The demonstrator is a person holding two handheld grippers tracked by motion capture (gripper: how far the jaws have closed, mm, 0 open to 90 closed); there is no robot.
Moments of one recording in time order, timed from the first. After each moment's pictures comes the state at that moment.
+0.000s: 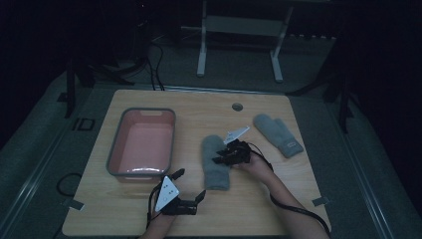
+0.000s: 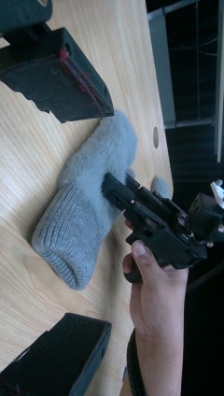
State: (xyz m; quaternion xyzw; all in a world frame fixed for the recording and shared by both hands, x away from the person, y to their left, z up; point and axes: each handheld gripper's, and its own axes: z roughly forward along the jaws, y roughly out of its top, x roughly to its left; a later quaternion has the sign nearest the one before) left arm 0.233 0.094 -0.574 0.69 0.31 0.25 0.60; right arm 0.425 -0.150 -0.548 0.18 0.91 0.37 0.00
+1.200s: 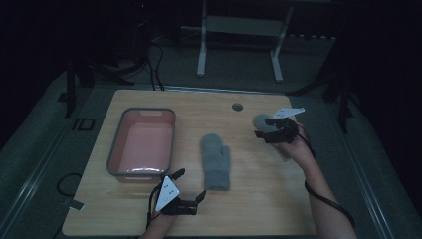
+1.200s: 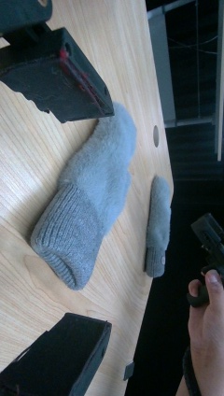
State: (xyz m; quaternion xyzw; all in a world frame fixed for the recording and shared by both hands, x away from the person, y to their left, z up) left arm 0.233 0.093 -0.573 0.69 0.31 0.25 0.60; right arm 0.452 -0.282 -0.468 0.30 0.86 0.38 0.19
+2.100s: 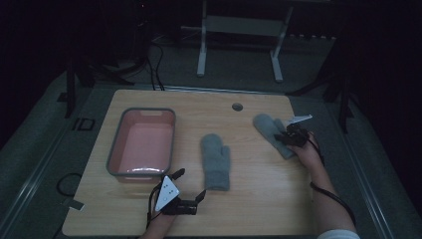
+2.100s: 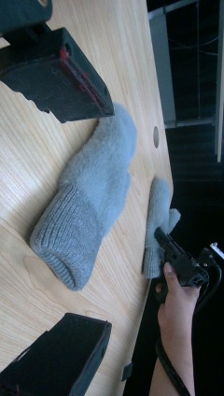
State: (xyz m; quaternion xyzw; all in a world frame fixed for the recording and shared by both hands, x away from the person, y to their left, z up) left arm 0.233 0.094 -0.574 0.69 0.31 0.25 0.61; right arm 0.488 -0.348 -0.539 0.40 0.85 0.30 0.18
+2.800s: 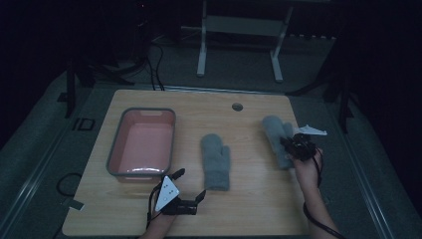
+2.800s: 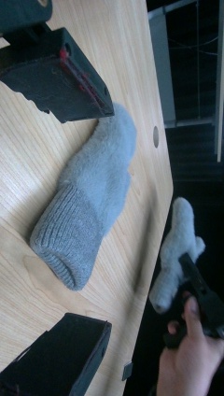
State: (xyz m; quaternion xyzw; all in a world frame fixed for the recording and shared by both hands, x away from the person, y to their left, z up) left arm 0.233 0.093 -0.574 0.69 0.31 0.25 0.61; right arm 0.395 -0.323 -0.493 0.51 0.74 0.36 0.26
